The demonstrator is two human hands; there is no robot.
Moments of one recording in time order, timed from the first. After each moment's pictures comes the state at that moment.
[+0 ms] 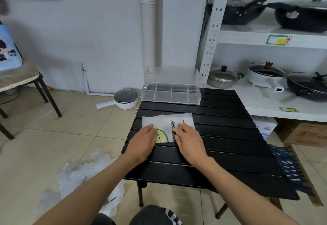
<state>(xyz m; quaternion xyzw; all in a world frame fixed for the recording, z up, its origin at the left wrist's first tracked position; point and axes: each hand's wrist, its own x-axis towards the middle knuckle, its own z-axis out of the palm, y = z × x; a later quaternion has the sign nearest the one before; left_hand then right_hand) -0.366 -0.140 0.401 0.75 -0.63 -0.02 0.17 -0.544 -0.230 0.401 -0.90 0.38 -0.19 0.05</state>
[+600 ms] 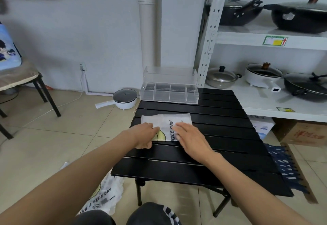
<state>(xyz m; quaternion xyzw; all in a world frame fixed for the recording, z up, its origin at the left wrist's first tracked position) -0.356 -0.162 0.448 0.67 -0.73 -0.05 -0.15 -0.567 -0.241 0.412 -0.94 0.30 -0.14 0.05</state>
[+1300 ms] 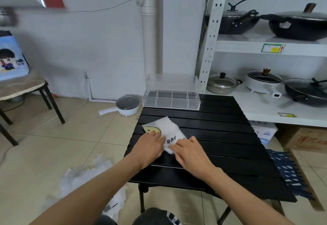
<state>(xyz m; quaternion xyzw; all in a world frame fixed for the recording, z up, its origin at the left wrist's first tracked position) -0.378 -0.135 0.426 0.64 -0.75 0.16 -0.06 -0.568 -0.207 0.410 -0.95 0.21 -0.20 -0.06</state>
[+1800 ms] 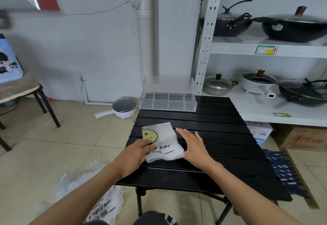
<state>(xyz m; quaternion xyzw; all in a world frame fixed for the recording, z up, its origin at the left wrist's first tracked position) -0.344 -0.107 0.407 0.66 -0.75 0.01 0.08 -0.571 -0.237 0.410 -0.89 0.37 -0.17 0.20</state>
